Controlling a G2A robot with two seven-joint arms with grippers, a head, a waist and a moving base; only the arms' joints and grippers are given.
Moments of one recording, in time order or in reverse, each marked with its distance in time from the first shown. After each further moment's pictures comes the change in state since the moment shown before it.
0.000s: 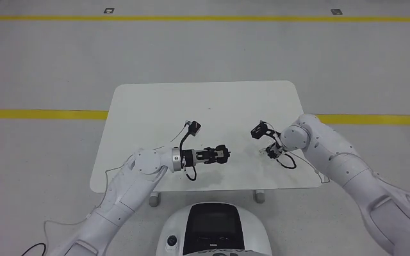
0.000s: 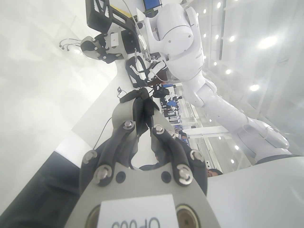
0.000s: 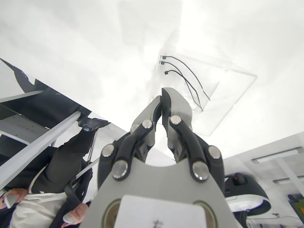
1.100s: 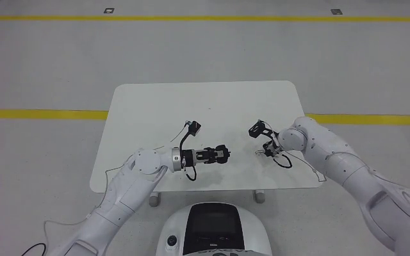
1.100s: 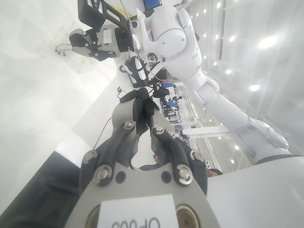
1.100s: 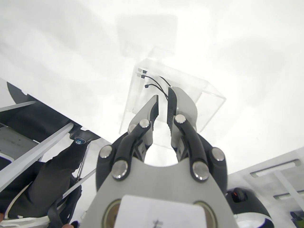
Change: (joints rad) left arm 0.000 0.000 0.000 0.000 0.000 0.000 0.000; right arm 0.052 -0.005 -0.134 0.065 0.007 0.000 -0.200
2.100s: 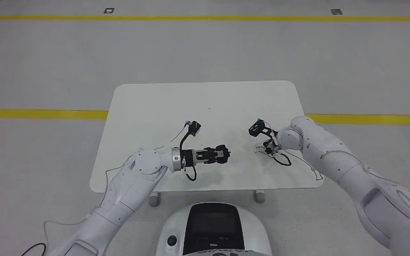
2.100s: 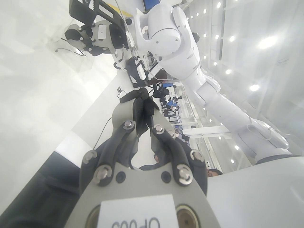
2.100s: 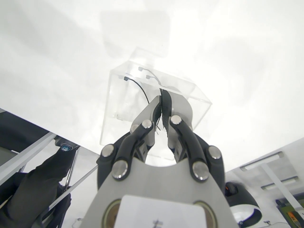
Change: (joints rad) left arm 0.000 0.000 0.000 0.000 0.000 0.000 0.000; right arm 0.018 -0.034 -0.011 0.058 -0.076 0.000 -0.038
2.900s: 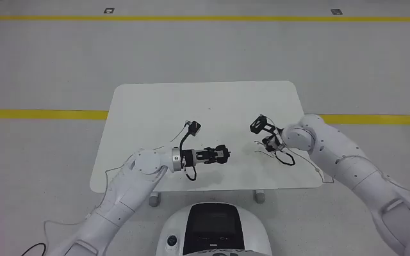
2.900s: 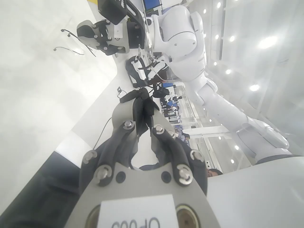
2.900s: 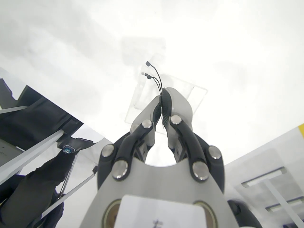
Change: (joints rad) left arm 0.000 0.000 0.000 0.000 0.000 0.000 0.000; right arm -0.073 0.117 0.121 -0.242 0.017 0.000 0.016
